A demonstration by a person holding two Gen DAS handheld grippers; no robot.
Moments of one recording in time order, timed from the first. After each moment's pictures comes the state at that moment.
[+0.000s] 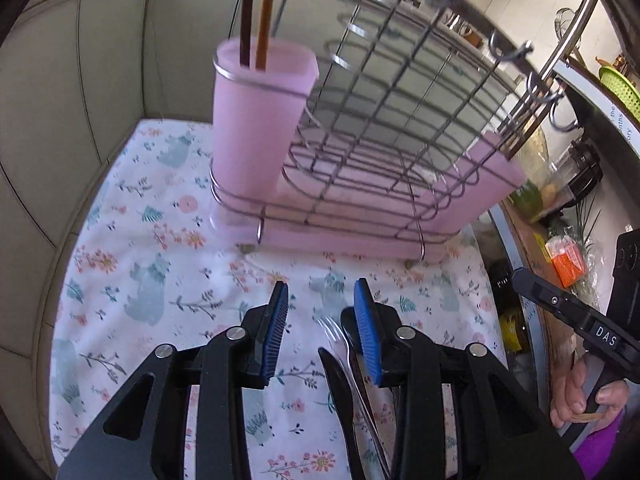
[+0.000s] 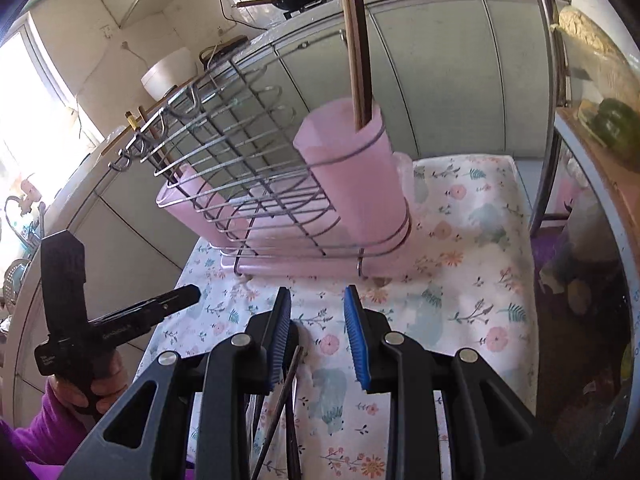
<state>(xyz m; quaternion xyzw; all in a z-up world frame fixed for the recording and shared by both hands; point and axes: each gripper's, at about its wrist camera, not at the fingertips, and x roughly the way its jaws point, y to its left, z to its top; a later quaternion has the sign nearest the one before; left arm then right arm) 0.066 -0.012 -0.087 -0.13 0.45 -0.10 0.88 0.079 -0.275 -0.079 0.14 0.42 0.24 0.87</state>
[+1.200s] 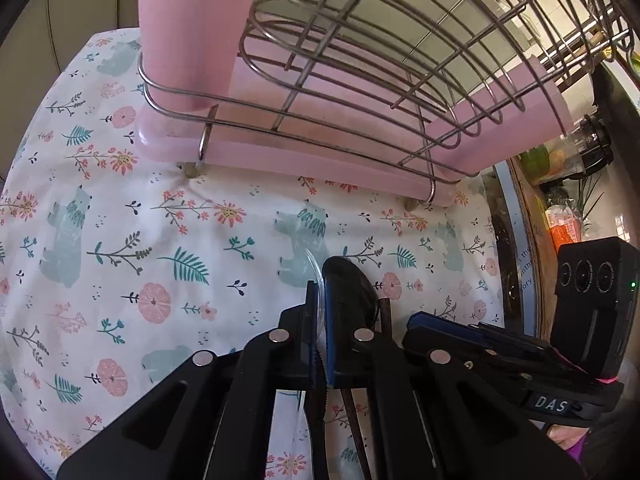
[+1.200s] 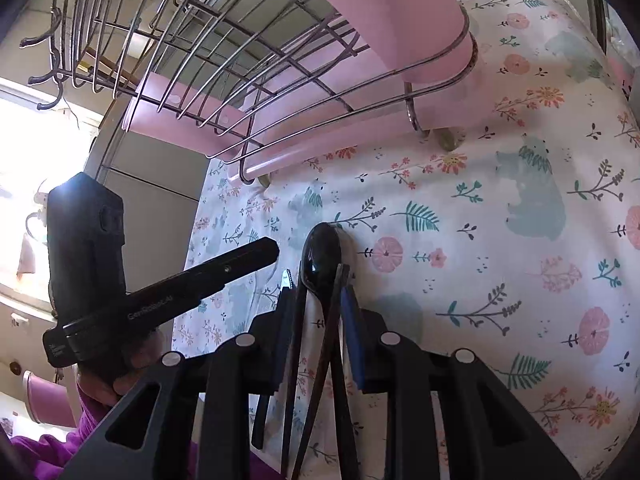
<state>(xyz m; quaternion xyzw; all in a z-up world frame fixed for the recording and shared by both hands) 0.099 -0.033 -0.140 -0.16 0.55 -0.13 0.81 0.105 -0.223 -0.171 0.22 0.56 0.30 0.74</state>
